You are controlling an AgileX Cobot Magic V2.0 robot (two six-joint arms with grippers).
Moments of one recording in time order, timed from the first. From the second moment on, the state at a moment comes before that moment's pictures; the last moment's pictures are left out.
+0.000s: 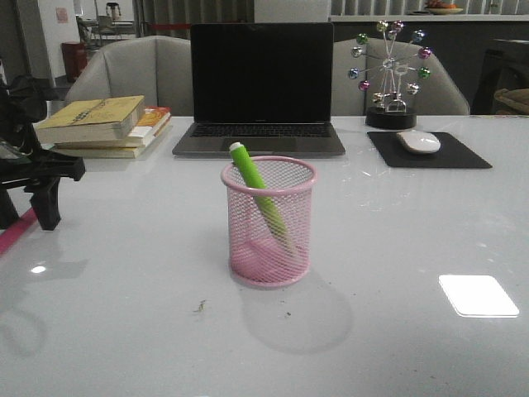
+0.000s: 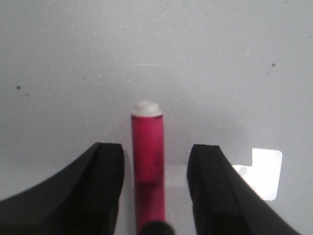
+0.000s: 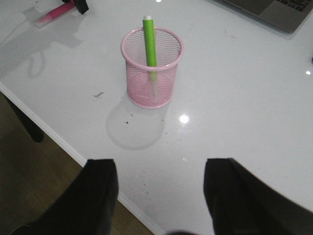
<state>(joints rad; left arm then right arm) -0.11 2.03 -1.39 0.08 0.74 -0.11 0.61 0.59 -0.55 -0.01 0.58 -0.01</state>
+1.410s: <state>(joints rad) -0.63 1.32 -0.95 -0.29 0.11 0.22 0.61 0.59 -0.55 -0.01 0.58 -0.01</state>
